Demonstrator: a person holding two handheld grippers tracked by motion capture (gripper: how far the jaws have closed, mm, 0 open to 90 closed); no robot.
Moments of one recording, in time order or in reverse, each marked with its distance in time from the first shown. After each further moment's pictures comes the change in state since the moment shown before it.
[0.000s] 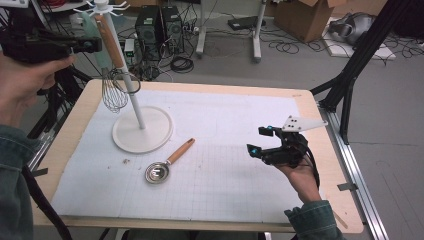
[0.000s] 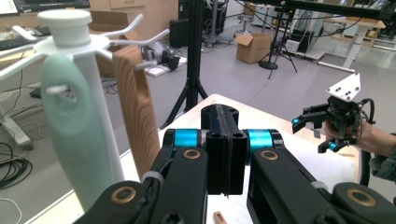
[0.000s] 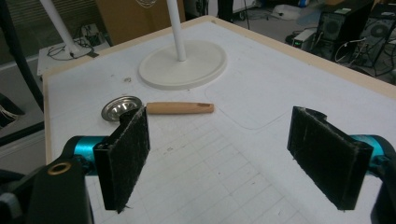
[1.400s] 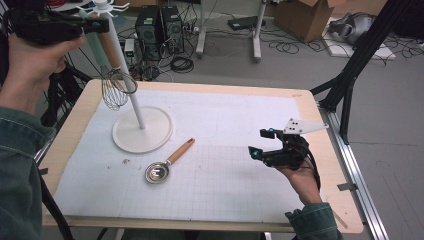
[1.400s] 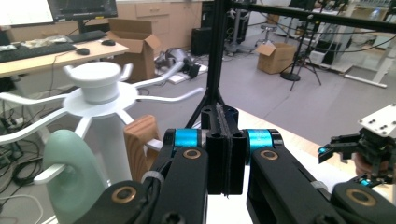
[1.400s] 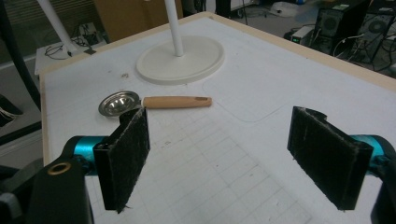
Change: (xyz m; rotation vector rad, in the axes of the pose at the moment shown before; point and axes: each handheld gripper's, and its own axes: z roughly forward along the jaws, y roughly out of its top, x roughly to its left) left arm 0.007 0.023 0.019 -0.021 0.109 -0.023; right arm -0.001 -0.008 -0.001 0.006 -0.008 0.009
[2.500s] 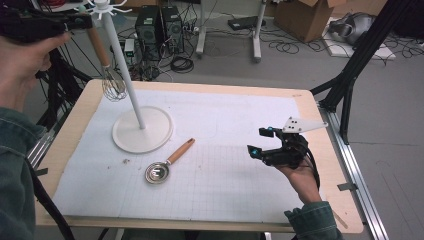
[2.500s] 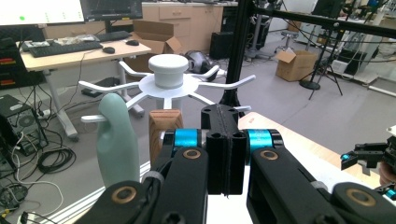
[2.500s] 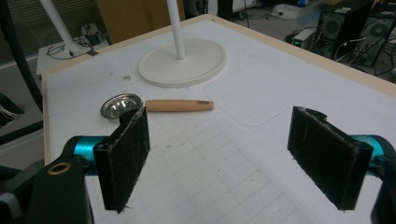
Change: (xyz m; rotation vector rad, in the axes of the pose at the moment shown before) left arm 0.018 -0.004 -0.020 -0.019 0.082 -0.027; right arm 0.001 0.005 0.001 -0.002 0.007 -0.011
